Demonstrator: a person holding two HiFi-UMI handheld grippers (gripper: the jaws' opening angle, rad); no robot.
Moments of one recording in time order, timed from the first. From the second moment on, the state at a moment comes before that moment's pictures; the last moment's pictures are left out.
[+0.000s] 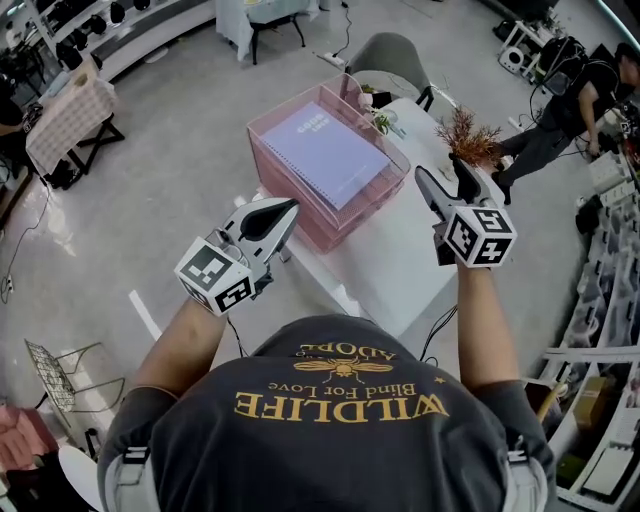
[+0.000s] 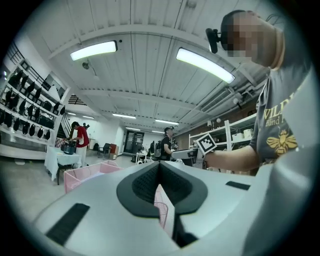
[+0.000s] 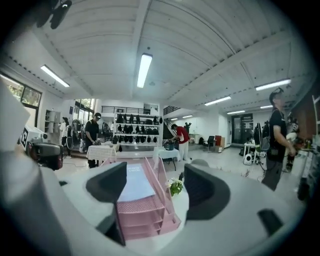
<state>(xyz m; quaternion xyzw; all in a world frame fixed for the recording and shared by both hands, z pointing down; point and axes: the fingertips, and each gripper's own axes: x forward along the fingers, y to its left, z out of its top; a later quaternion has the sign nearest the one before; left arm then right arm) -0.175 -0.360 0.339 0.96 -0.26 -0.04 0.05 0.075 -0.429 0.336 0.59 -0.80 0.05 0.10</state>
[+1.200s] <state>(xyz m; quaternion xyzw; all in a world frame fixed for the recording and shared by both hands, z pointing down) 0.027 -0.297 0.357 0.96 -0.29 -0.02 0.06 0.269 -0.290 0.376 0.54 -0.84 0.09 0.02</state>
